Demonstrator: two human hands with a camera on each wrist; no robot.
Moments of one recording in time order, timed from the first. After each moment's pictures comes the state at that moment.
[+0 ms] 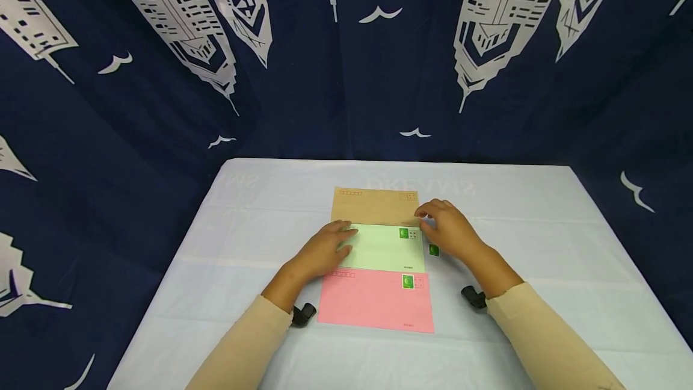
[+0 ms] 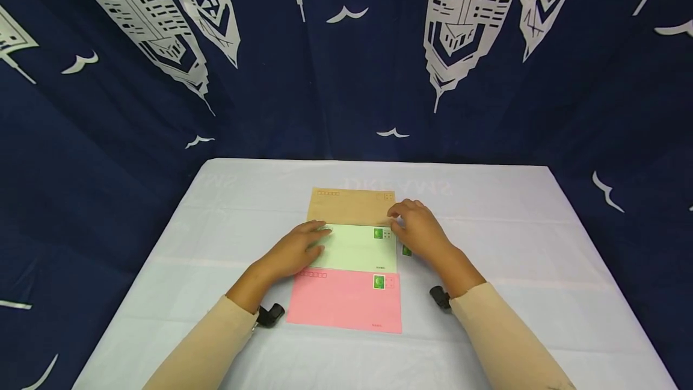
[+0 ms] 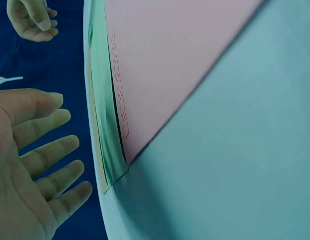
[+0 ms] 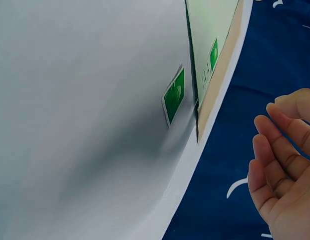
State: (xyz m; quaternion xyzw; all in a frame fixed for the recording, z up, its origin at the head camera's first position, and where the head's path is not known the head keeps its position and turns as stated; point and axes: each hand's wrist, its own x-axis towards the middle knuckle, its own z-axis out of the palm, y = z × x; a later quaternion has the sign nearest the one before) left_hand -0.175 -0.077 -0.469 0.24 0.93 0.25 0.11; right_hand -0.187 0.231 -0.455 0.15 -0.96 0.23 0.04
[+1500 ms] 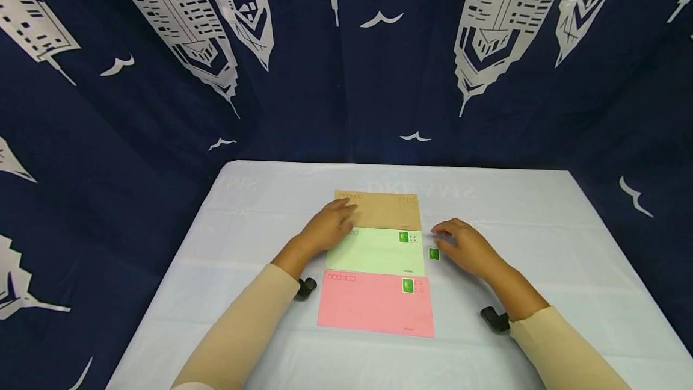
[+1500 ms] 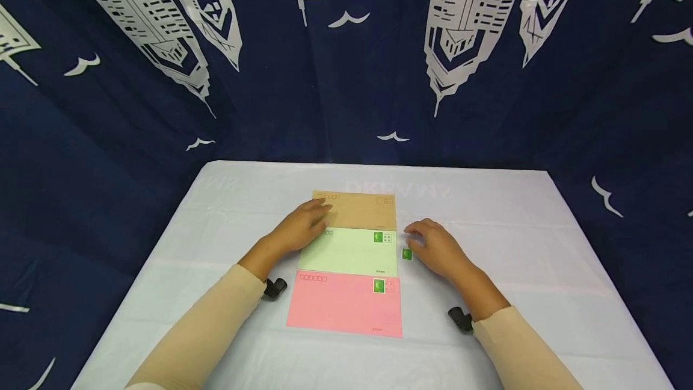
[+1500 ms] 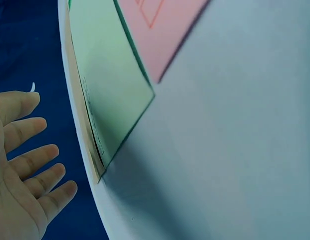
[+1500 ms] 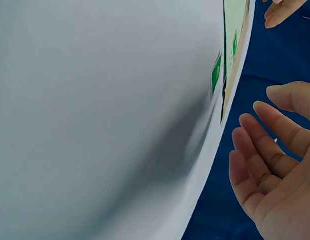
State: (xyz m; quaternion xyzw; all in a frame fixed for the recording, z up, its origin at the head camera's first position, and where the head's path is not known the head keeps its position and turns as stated) left_hand -0.231 -0.068 -0.467 0.23 0.94 0.22 0.08; right_hand -0.161 0.262 -0.468 0.10 -0.96 0.27 -0.02
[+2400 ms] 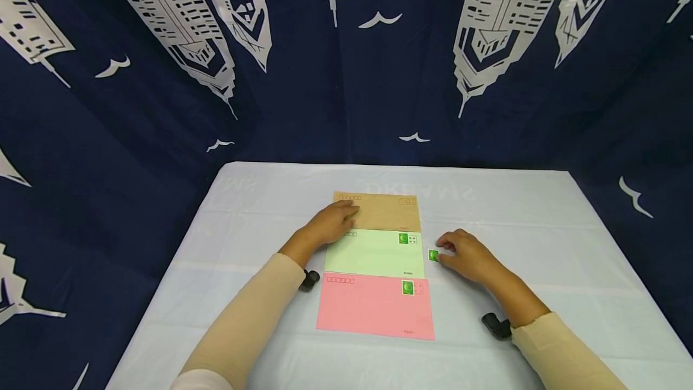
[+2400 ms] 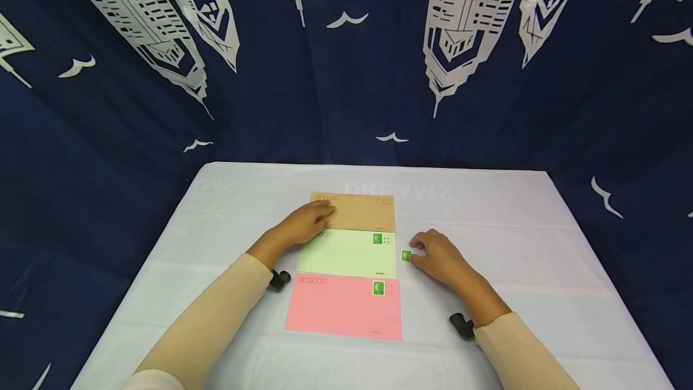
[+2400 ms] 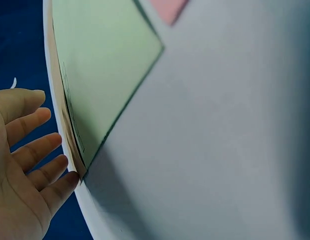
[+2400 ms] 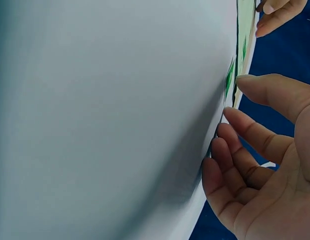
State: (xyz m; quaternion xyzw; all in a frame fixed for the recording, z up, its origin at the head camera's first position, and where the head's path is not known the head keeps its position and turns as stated) left_hand -0.257 -0.059 -0.476 0.24 0.94 0.19 0.14; right_hand -0.158 0.268 -0.483 0.06 -0.96 0.25 -0.08
